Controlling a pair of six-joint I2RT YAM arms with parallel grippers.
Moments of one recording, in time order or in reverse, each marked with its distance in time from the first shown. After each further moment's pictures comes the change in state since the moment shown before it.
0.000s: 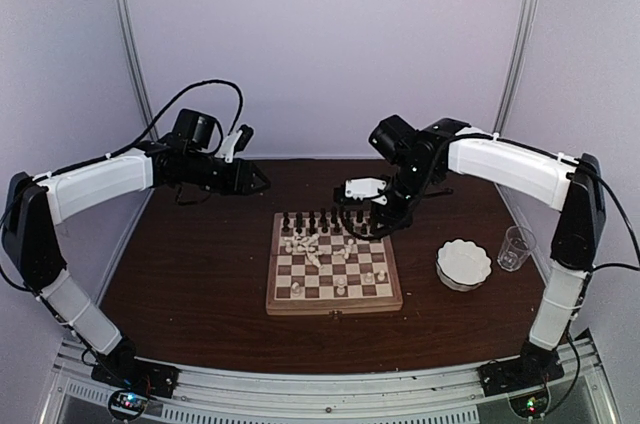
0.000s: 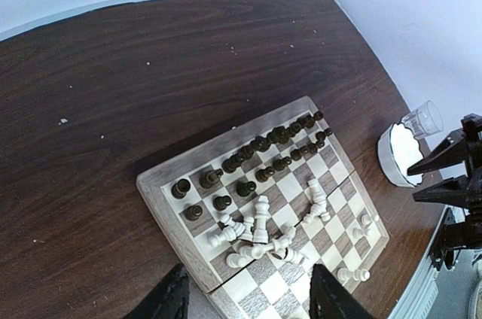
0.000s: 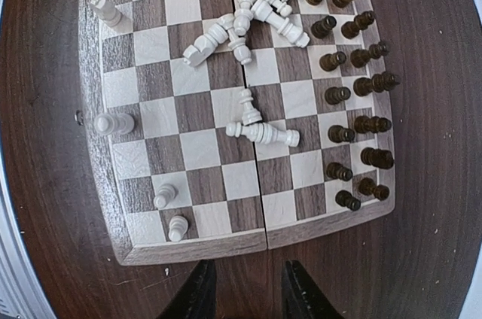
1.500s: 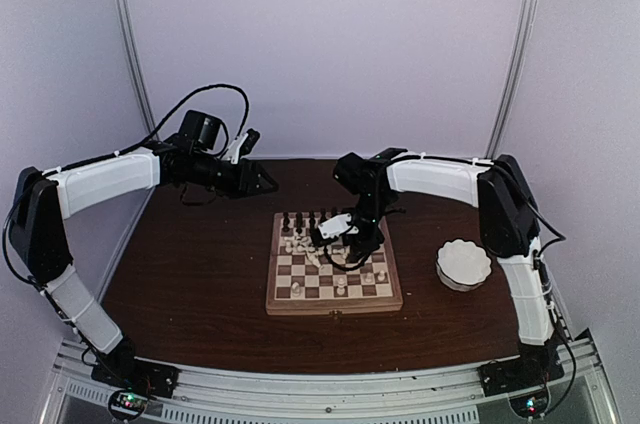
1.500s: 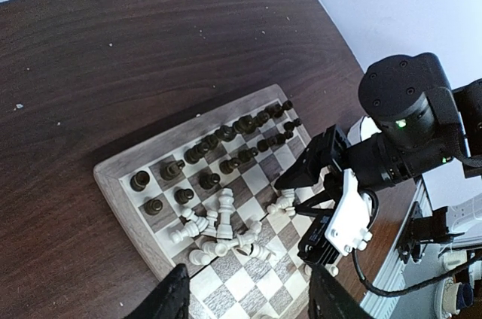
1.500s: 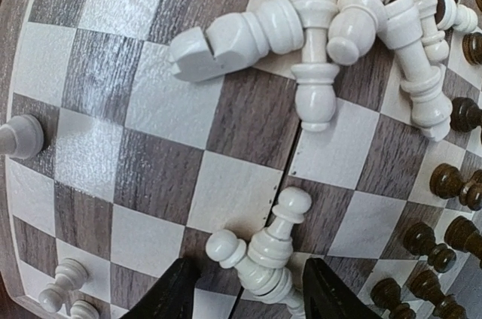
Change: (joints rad) left arm 0.000 0.051 0.024 0.003 0.124 -0.067; right arm 0.004 0.436 0.223 0.013 -0.054 -0.418
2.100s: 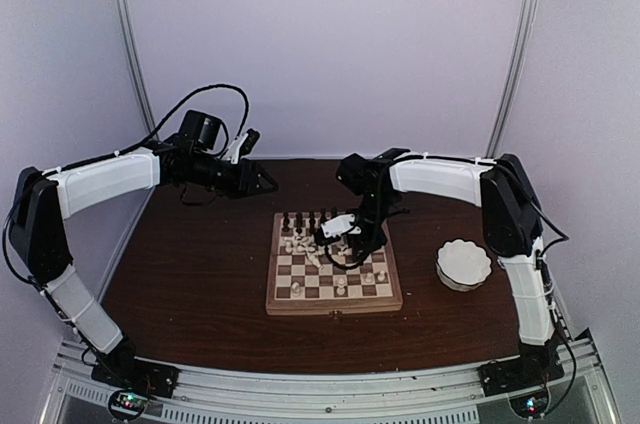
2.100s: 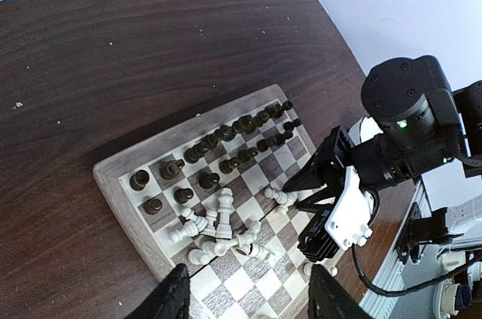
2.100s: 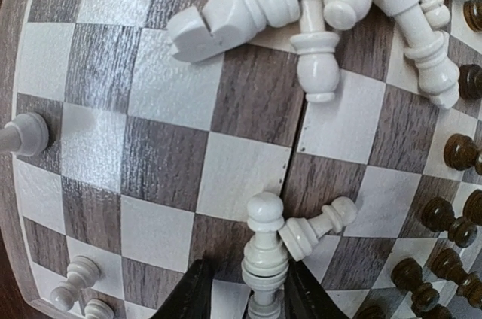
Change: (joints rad) left arm 0.000 0.000 0.000 0.000 0.000 -0.006; right arm -0.007 -0.018 -0.030 -0.011 0.013 0.067
